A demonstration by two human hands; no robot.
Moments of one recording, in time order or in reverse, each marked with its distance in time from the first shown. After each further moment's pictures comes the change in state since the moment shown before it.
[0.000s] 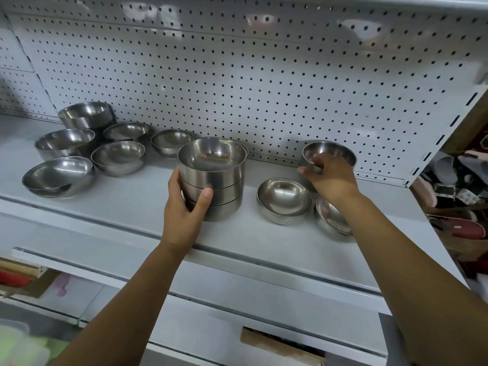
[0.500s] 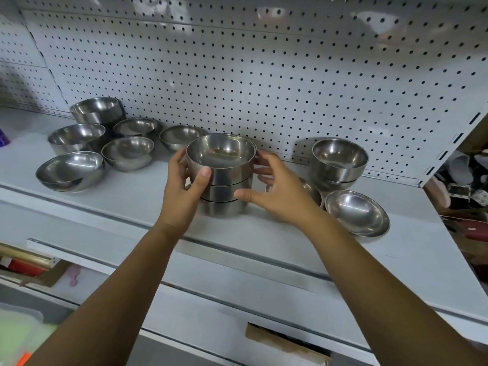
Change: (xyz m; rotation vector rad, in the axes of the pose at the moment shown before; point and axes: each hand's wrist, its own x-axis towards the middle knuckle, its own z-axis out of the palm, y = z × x) left_hand 0.022 0.021 -0.017 -0.095 -0.052 -0.035; right_hand -0.077 -0.092 0.035 0.621 -0.298 -0.327
